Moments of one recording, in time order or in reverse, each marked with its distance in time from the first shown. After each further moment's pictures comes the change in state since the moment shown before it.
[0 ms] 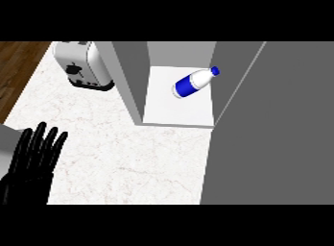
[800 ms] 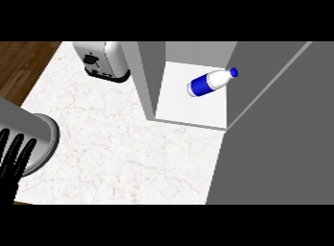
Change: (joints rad) left arm 0.110 0.146 0.125 -0.047 0.102 -0.193 0.004; right arm -0.104 0.051 0.086 0.013 -0.015 -0.126 0.123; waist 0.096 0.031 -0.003
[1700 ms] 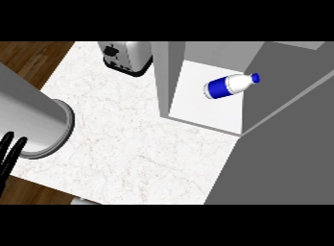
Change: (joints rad) left arm -0.003 0.075 0.050 0.009 0.037 -0.112 0.020; right arm -0.268 -0.080 -0.039 0.004 -0.023 0.082 0.087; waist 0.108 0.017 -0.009
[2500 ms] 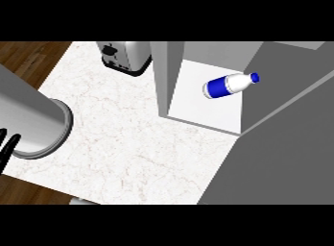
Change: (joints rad) left arm -0.008 0.022 0.031 0.018 0.028 -0.029 0.011; right arm -0.123 -0.025 -0.008 0.005 -0.013 0.047 0.054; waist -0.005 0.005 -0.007
